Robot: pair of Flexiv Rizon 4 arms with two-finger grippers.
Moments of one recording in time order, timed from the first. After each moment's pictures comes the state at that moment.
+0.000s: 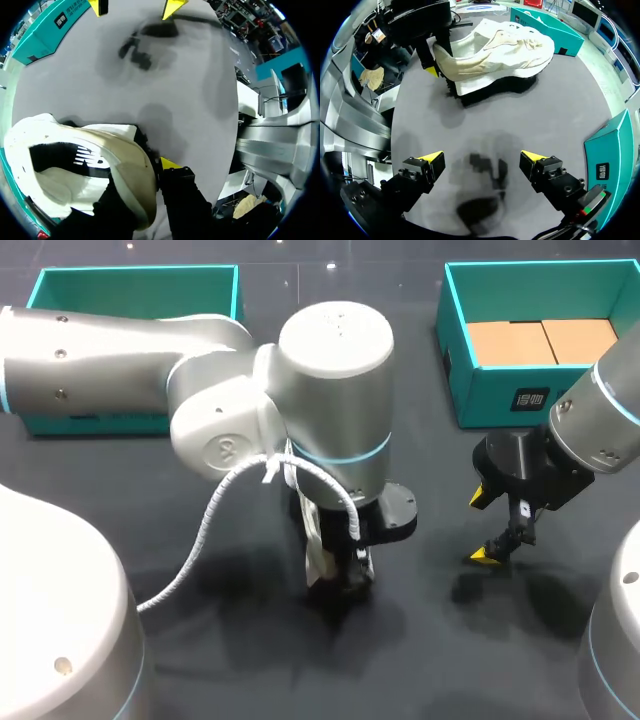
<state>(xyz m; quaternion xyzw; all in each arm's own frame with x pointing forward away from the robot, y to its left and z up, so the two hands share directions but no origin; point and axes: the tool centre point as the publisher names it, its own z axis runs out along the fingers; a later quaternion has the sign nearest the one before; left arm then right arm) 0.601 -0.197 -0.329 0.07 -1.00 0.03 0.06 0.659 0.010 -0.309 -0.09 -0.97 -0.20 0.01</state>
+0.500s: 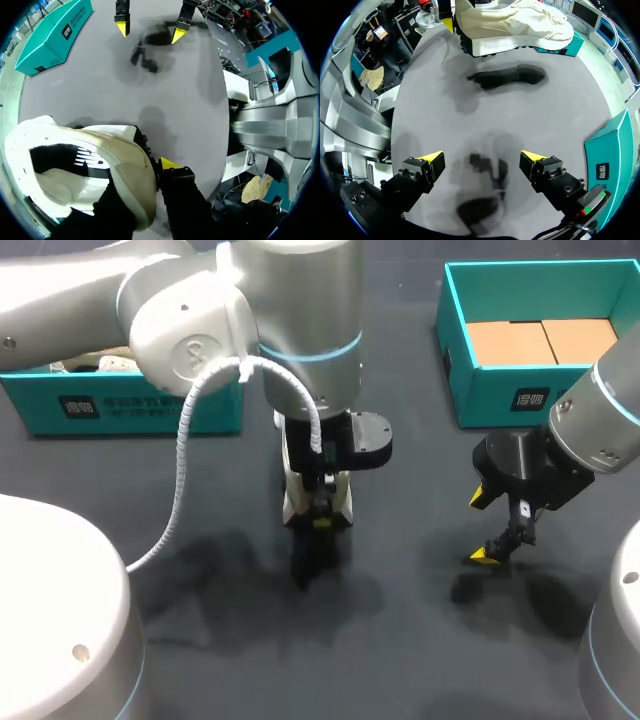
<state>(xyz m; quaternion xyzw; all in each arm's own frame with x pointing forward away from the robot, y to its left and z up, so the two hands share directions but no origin) 0.657 -0.163 -0.256 0.02 -1.00 0.02 0.06 0.659 0.010 -0.309 -0.09 -0.97 -0.20 0.01</state>
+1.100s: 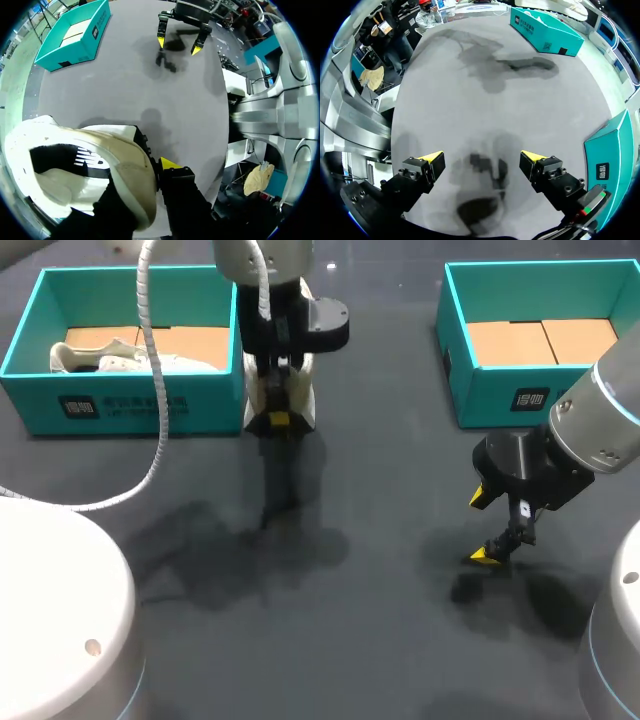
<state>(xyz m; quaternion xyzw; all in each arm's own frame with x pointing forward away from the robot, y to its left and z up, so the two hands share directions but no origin) 0.753 -0.112 -0.168 0.01 -1.00 0.02 0.06 0.659 0.010 -0.309 -0.09 -0.97 -0.20 0.01</state>
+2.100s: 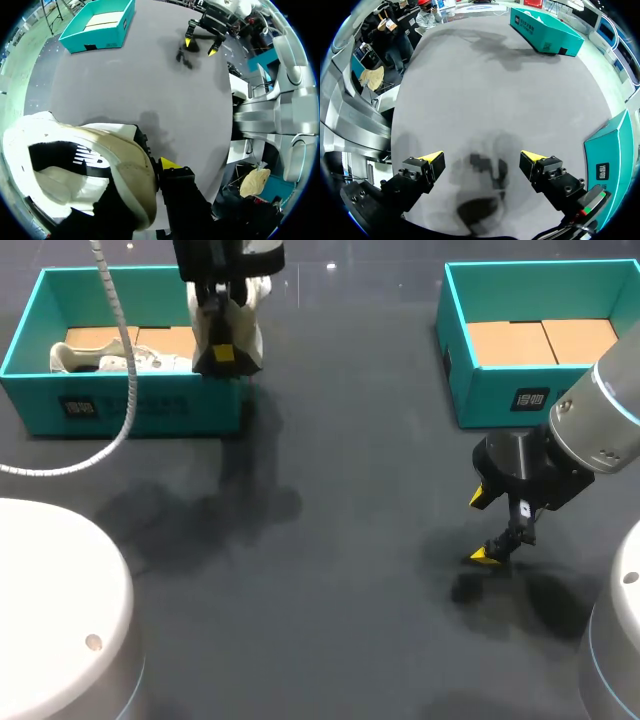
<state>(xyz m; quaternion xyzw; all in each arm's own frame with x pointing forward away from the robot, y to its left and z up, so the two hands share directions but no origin) 0.828 -0.040 -0.133 0.06 -1.00 0.02 0.06 0.659 0.010 -0.309 -0.09 -0.97 -0.20 0.01</state>
